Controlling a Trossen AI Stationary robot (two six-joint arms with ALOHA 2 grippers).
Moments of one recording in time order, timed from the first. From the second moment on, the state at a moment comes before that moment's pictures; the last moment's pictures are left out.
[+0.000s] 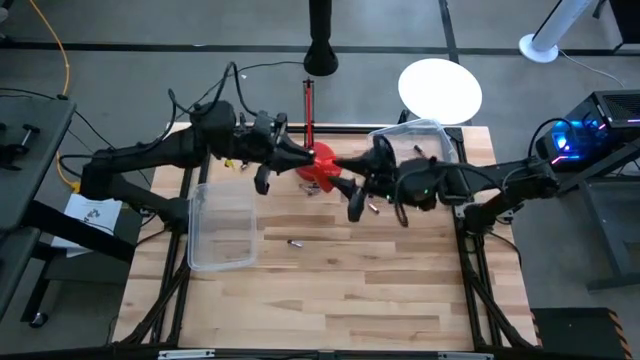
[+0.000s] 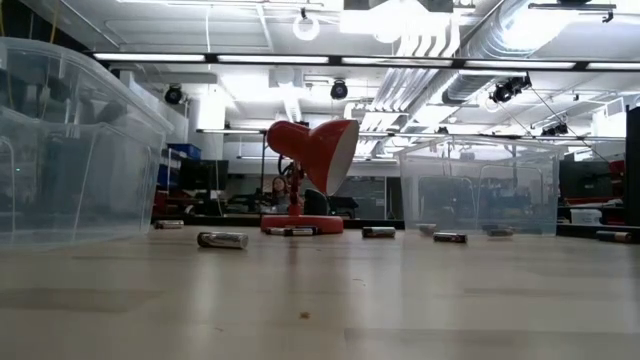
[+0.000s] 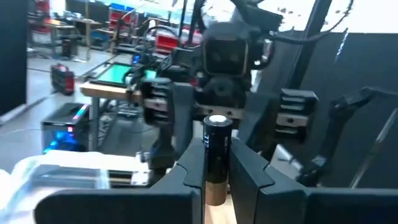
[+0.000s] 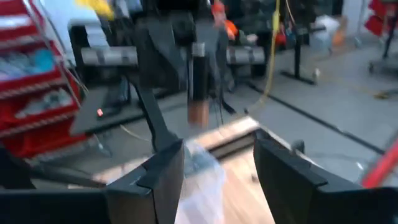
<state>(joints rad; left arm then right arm) 0.16 1.28 1.37 -0.07 0.32 -0.19 0.21 1.44 1.55 -0.23 0.55 0.25</state>
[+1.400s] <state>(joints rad) 0.14 1.36 1.37 0.08 0.33 -0.25 0.16 1.46 1.55 -0.13 0.39 0.20</state>
